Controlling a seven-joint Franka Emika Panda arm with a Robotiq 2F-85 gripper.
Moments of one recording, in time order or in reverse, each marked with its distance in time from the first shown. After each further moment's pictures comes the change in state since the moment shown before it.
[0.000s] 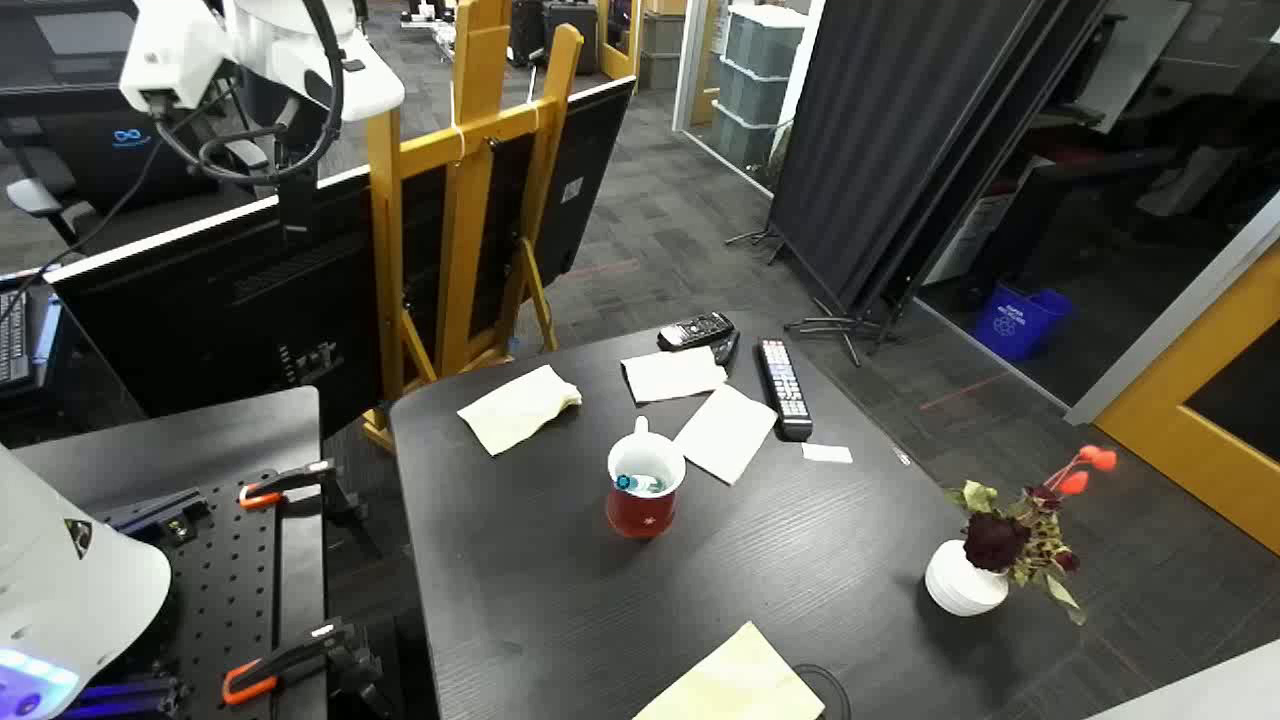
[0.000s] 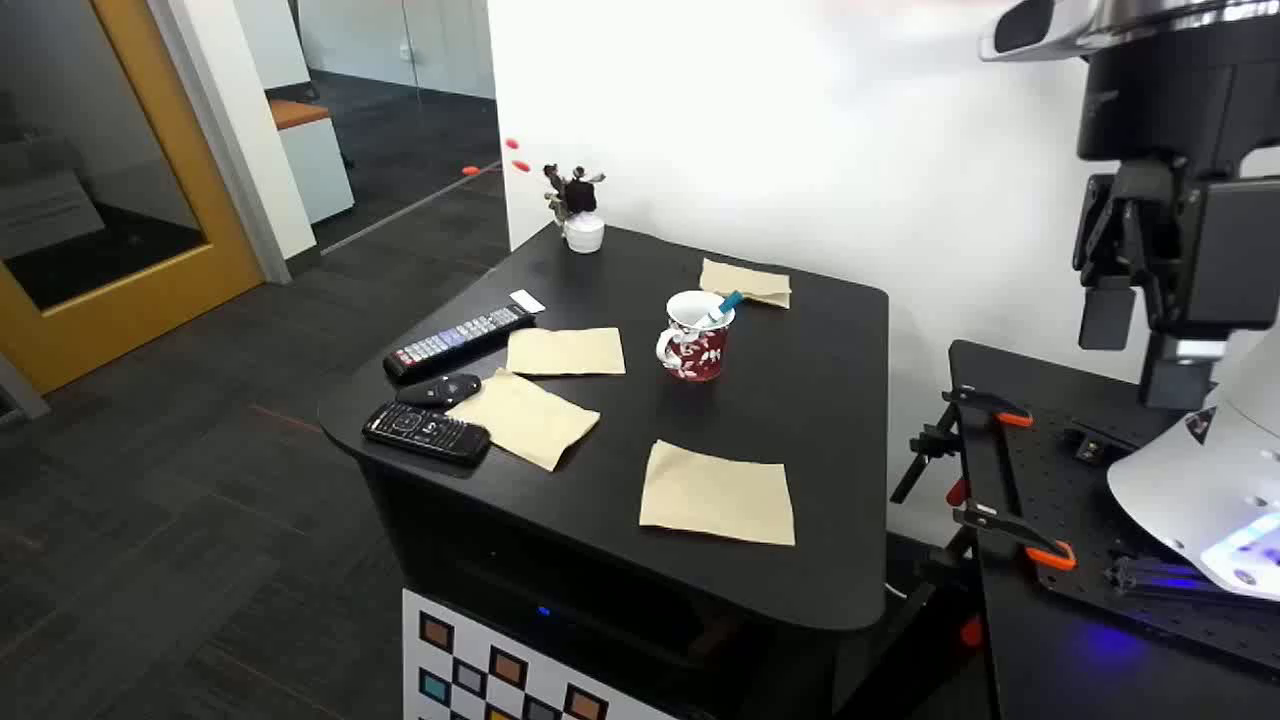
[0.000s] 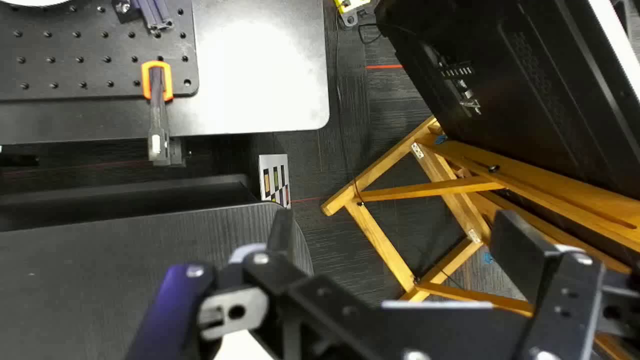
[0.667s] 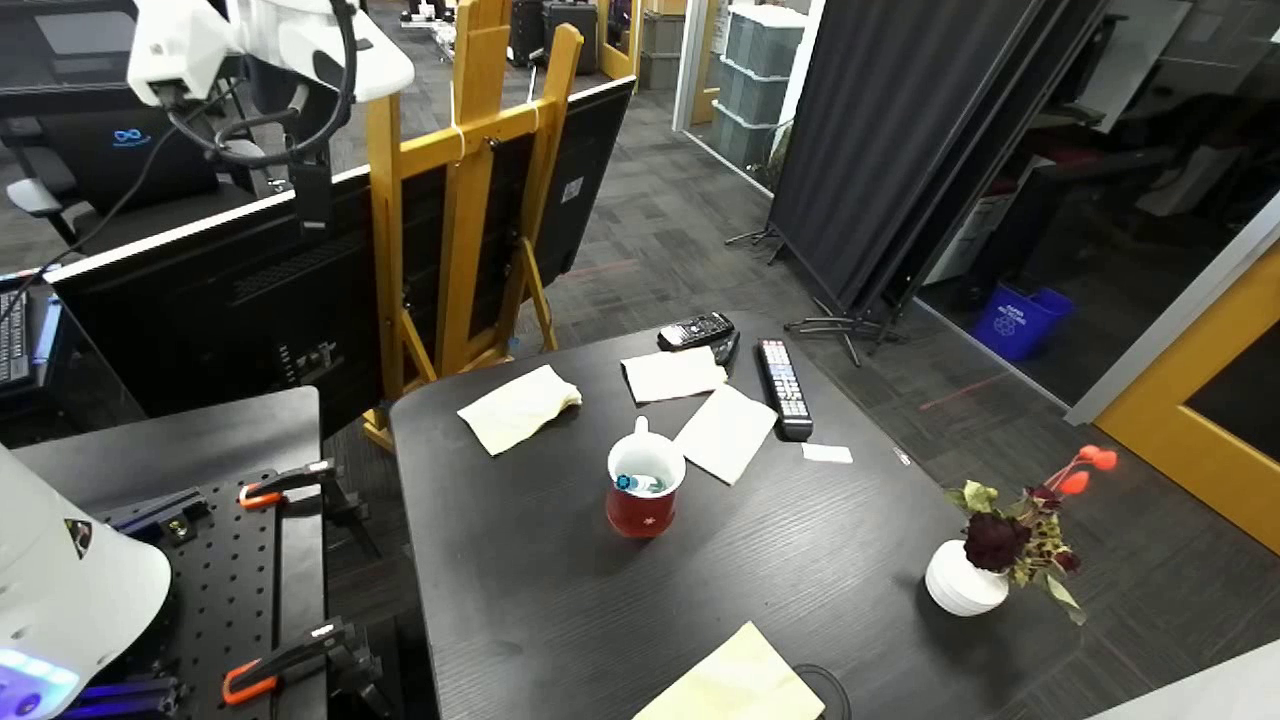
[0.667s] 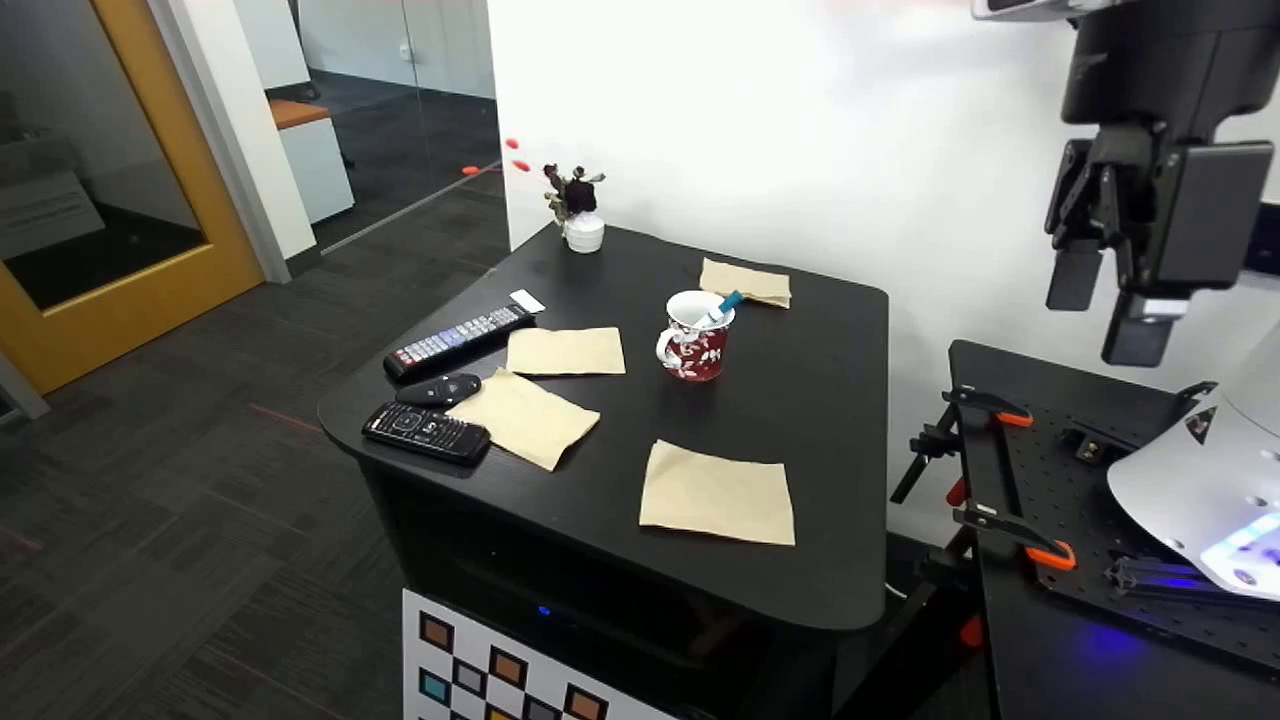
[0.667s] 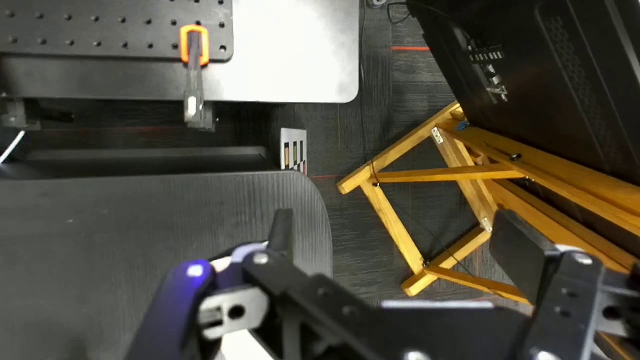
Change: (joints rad) arm -0.023 -0.017 -0.009 0.019 -0.088 -0.002 -0.043
